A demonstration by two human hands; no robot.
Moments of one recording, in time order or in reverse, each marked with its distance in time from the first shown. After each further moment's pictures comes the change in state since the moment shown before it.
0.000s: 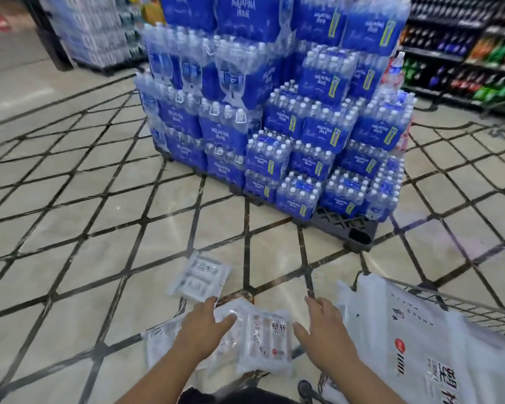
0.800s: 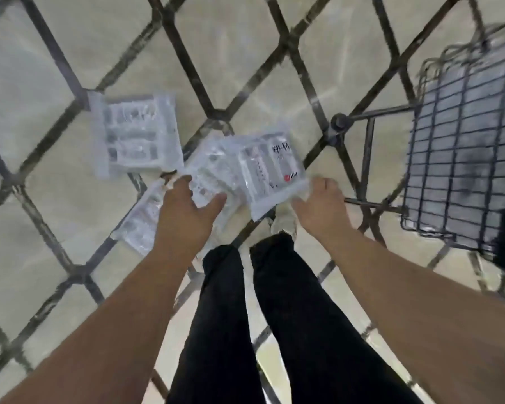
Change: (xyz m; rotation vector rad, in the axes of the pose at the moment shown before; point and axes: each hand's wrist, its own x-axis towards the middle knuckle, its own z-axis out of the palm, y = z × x) left_hand 0.273 -0.160 0.131 0.051 -0.316 -0.115; right_hand 0.200 0.046 0.346 0.124 -0.186 0.689
